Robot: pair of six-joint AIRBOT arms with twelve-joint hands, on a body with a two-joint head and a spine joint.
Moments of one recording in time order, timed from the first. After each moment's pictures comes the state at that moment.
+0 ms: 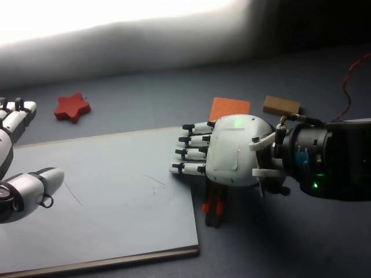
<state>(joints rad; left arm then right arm) 0.77 -0.66 0.53 -1.12 -1.06 1.80 -0.37 -1.34 1.15 -1.01 -0.10 -0.69</state>
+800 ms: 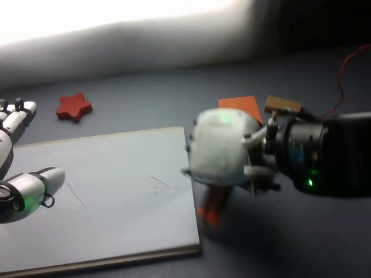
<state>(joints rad) 0.77 -0.67 0.53 -1.12 -1.06 1.81 -0.37 -1.35 1.15 -1.01 -0.02 -0.69</state>
